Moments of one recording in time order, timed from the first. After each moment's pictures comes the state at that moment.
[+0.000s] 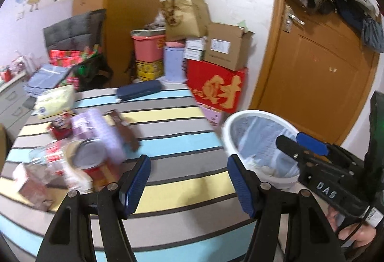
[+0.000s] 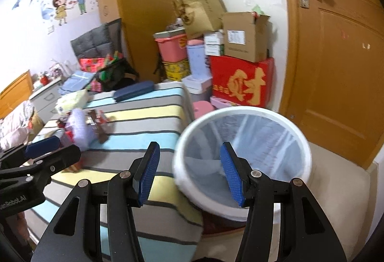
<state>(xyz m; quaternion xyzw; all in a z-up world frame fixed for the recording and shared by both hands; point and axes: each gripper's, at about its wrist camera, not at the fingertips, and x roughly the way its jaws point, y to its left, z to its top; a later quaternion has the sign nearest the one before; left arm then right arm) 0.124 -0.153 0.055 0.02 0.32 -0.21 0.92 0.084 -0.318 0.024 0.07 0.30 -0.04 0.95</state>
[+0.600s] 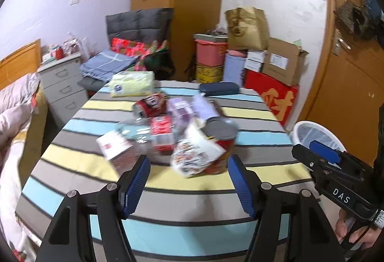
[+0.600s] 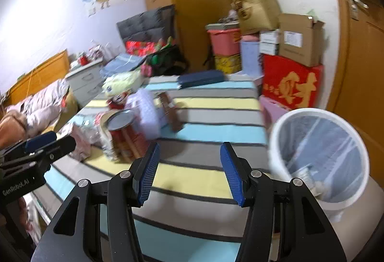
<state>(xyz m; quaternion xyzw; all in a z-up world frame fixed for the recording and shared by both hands) 0.106 -0.011 0.041 -0.03 0.31 -0.07 0.95 0.097 -0.227 0.015 0.05 0.31 0.08 0.95</state>
